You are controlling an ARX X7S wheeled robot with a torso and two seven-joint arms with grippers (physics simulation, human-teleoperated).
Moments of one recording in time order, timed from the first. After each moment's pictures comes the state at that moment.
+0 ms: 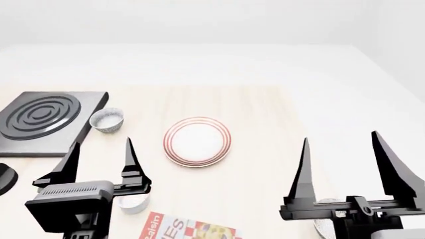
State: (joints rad) left arm 0.02 -0.25 0.08 0.43 -0.25 0.00 -0.25; right arm -0.18 0.31 -0.04 -0.80 0.00 0.04 0.18
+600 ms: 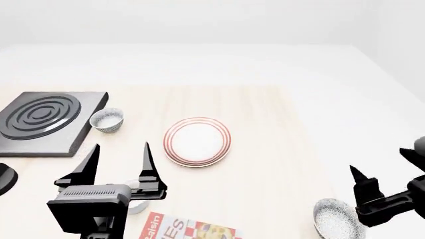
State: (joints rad) left arm 0.02 -0.24 0.16 0.42 -0.25 -0.01 -0.25; right arm -0.04 1.42 0.42 -0.73 1.65 0.90 0.57
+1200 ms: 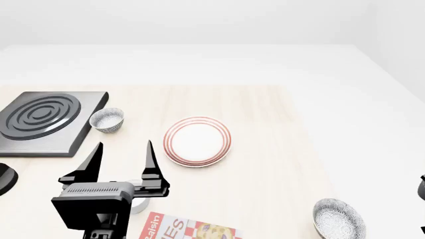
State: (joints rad) left arm 0.00 -0.24 0.18 0.39 -0.26 0.01 -0.26; right arm -0.10 1.55 0.50 -0.48 2.22 1.37 0.71
